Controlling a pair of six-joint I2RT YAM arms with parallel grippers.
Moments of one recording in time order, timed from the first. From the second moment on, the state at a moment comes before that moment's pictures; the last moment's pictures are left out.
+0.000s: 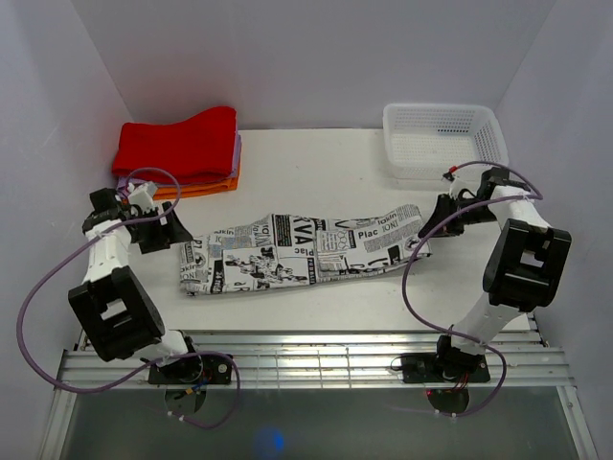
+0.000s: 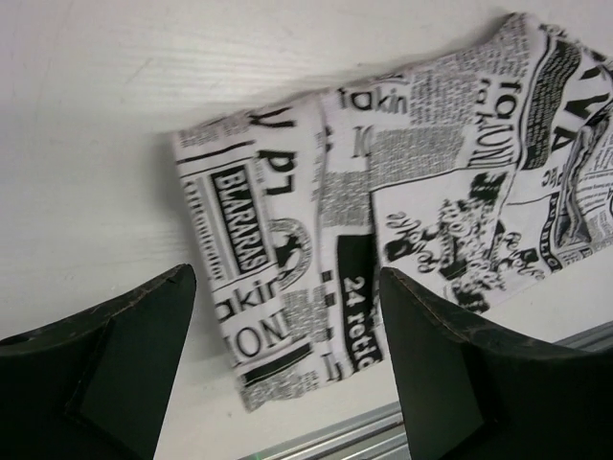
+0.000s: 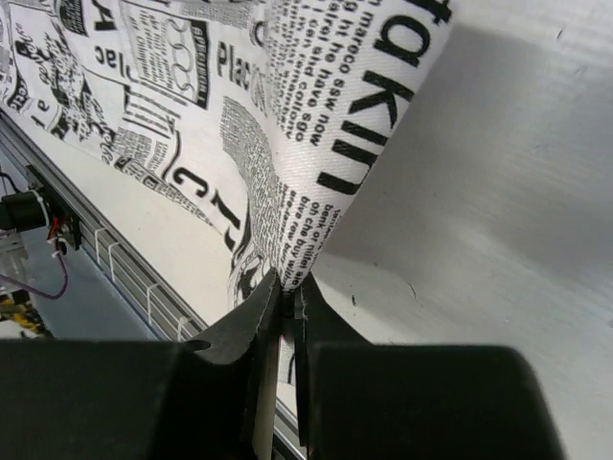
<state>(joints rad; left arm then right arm) 0.42 1.41 1.03 -0.69 0.59 0.14 -0.25 1.75 1.18 -0.89 -0.84 -0.36</state>
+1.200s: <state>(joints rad) 0.36 1.70 0.86 -0.55 0.85 0.06 0.48 1.67 1.39 -0.46 -0.94 0.11</state>
